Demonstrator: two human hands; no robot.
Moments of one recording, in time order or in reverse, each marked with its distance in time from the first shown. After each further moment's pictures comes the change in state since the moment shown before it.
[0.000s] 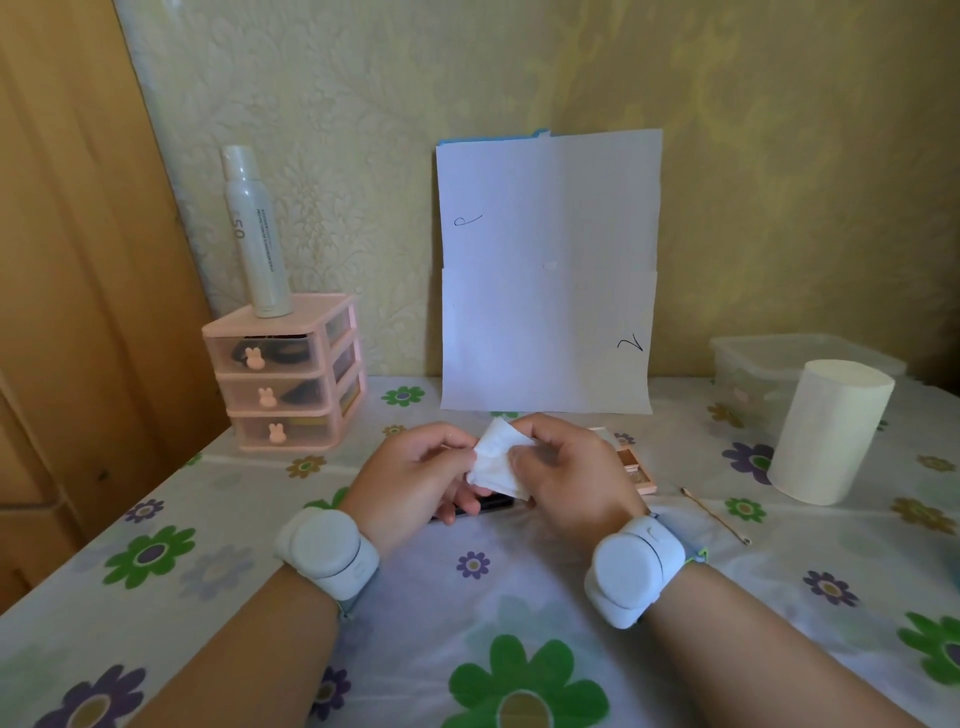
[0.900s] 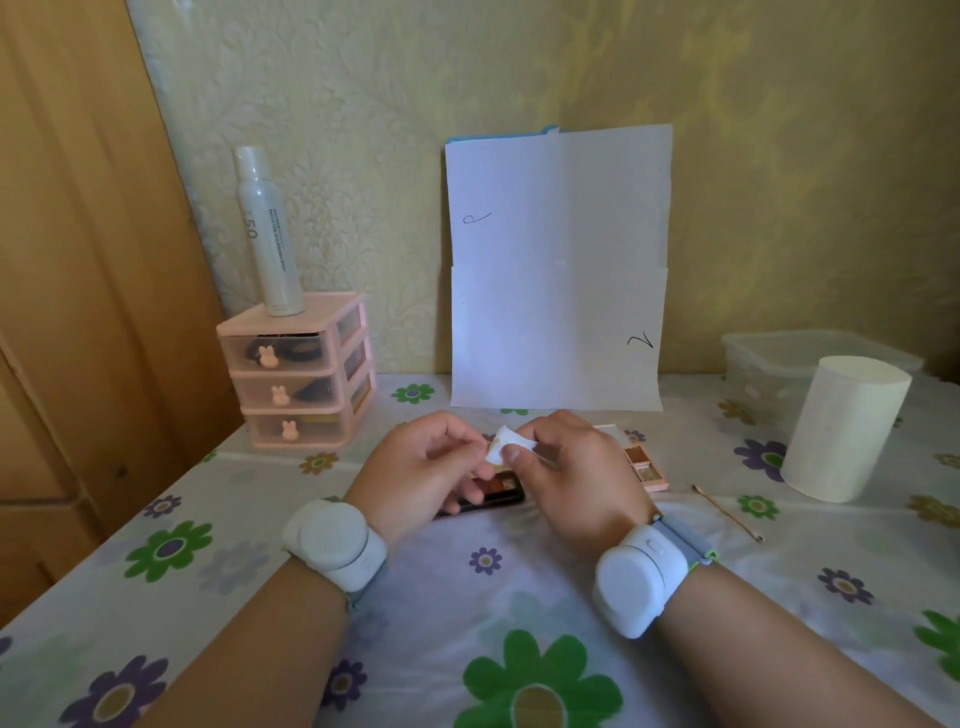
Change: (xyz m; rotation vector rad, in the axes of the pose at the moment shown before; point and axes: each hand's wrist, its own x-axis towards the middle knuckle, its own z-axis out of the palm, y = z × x) left_hand -0.001 0.000 -0.006 0.058 0.038 0.042; right_hand 0.000 -0.004 0.002 -0.306 0.041 -0.182
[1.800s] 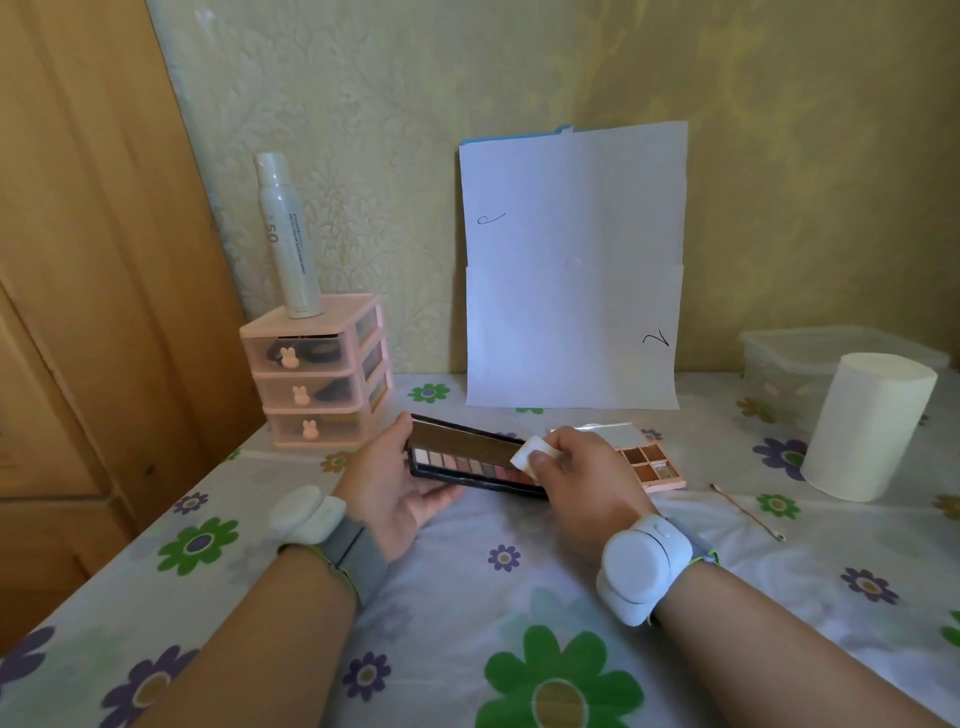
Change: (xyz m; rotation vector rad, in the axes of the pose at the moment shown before) left_hand 0.011 -0.011 -0.010 -0.750 0.354 -0.451; right_hand -0.001 -0.003 0.010 0.038 -0.117 0.334
